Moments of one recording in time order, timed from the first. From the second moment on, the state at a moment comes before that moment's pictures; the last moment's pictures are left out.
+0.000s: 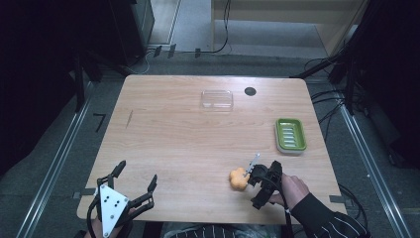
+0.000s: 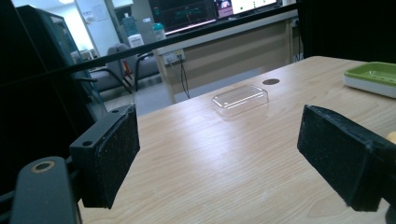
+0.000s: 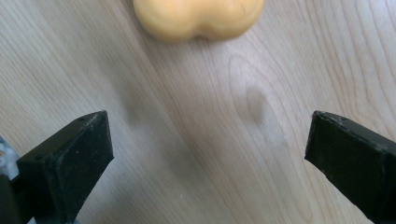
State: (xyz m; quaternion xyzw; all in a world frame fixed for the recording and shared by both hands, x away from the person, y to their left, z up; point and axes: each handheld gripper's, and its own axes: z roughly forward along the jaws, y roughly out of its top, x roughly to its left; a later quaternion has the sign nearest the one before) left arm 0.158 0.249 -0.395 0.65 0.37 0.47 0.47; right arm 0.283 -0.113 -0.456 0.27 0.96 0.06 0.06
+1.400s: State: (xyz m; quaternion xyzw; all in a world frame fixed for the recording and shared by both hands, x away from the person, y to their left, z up) left arm 0.161 0.248 -0.396 0.66 0.37 0.46 0.47; right arm 0.314 -0.067 -0.461 0.26 0.96 0.05 0.03
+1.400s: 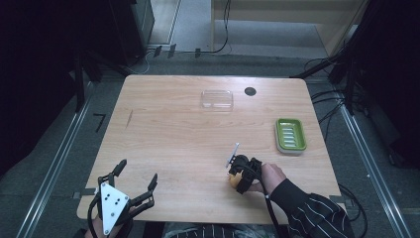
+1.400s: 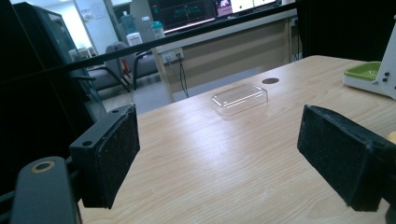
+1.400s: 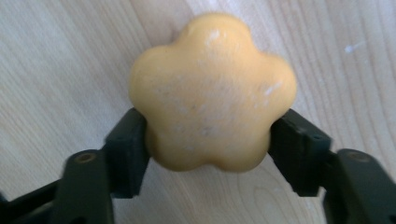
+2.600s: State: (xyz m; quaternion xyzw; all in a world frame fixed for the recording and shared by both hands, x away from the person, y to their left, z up) left arm 0.162 0.247 -0.396 0.65 0.37 0.46 0.47; right arm 0.308 -0.078 -0.455 0.25 0.96 0.07 0.06
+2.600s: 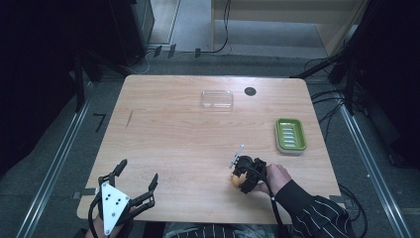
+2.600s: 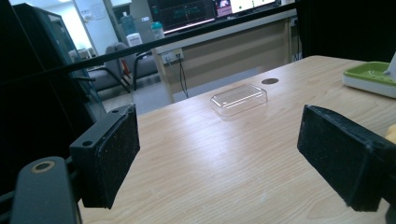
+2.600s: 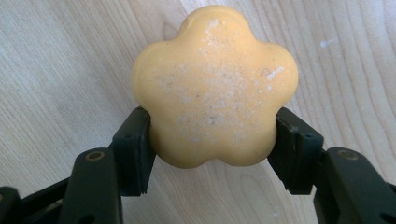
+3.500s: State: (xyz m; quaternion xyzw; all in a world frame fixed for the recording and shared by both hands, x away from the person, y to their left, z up) left arm 0.162 0.247 -0.395 0.65 0.37 0.46 0.47; right arm 0.320 -0.106 -0.448 0.29 0.95 0.08 0.08
